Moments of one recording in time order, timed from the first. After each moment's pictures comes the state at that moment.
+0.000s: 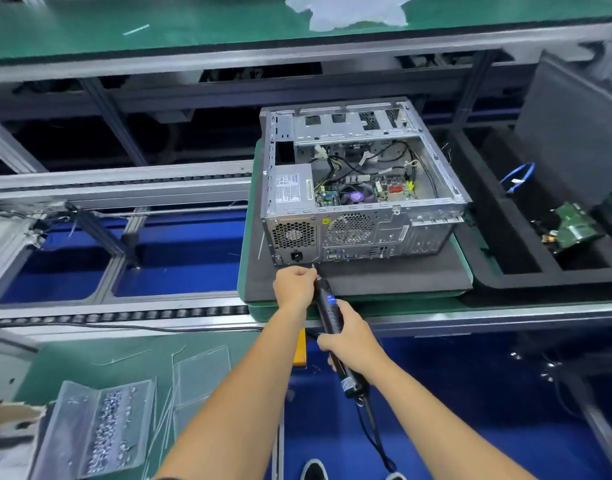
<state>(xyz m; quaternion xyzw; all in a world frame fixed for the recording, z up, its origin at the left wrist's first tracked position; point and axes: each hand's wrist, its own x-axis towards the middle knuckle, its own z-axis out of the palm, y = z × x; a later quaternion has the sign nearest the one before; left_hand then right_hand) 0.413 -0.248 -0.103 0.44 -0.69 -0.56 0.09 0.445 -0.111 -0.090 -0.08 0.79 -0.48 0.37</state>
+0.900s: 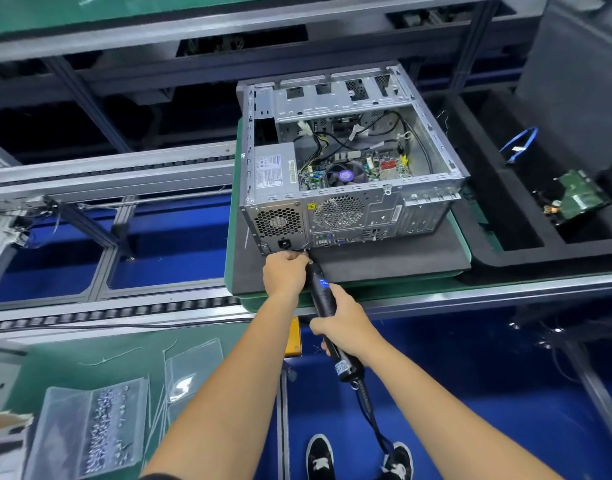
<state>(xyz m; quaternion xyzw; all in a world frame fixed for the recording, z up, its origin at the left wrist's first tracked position) 0.398 -0.252 -0.117 0.44 -0.75 -0.49 0.08 0.431 -0.111 -0.091 -0.07 0.77 -0.50 0.39</state>
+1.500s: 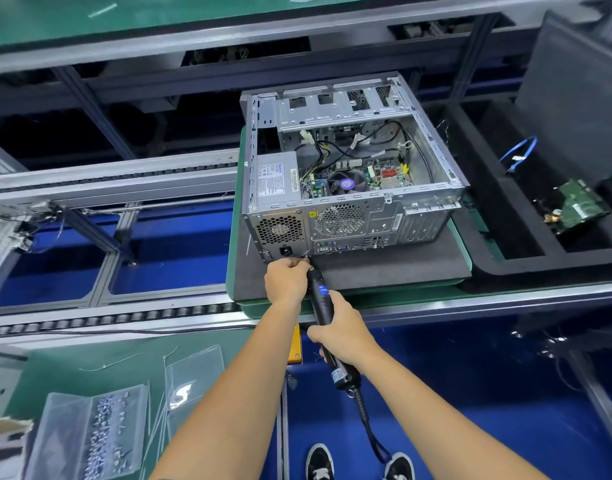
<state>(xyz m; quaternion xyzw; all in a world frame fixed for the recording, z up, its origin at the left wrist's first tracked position) 0.396 -0.251 -0.122 0.45 -0.73 -0.51 0.09 0.432 -0.118 -0.095 -0.08 0.80 -0.47 0.36</state>
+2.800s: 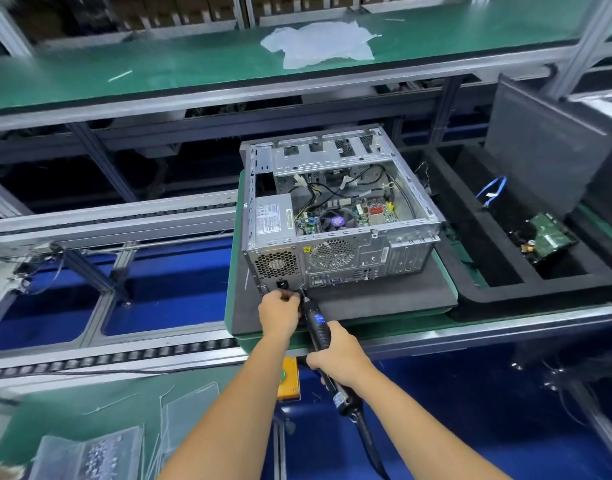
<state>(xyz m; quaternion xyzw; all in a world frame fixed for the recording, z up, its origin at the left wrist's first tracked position) 0.402 -0.260 -0.118 0.41 -0.74 -0.53 0.09 0.429 -0.115 -0.076 -0.06 0.82 -0.43 0.37</state>
